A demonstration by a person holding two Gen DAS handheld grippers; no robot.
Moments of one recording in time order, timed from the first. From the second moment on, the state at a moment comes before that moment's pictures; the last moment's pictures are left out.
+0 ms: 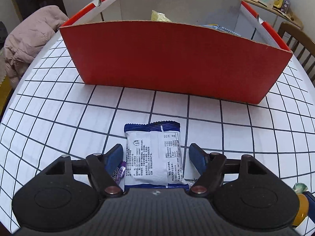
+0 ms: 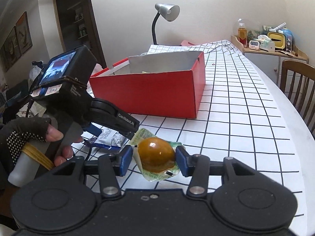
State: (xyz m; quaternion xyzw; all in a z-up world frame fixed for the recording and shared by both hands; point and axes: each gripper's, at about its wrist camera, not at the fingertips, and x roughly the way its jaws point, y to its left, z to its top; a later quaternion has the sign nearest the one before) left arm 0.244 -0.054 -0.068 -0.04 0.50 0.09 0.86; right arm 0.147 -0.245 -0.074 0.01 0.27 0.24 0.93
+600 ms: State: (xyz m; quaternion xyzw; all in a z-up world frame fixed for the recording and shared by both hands) left arm 0.221 -0.017 -0.050 -0.11 0.47 0.07 0.87; right arm 0.149 -0.238 -0.066 0.00 0.28 0.22 0.93
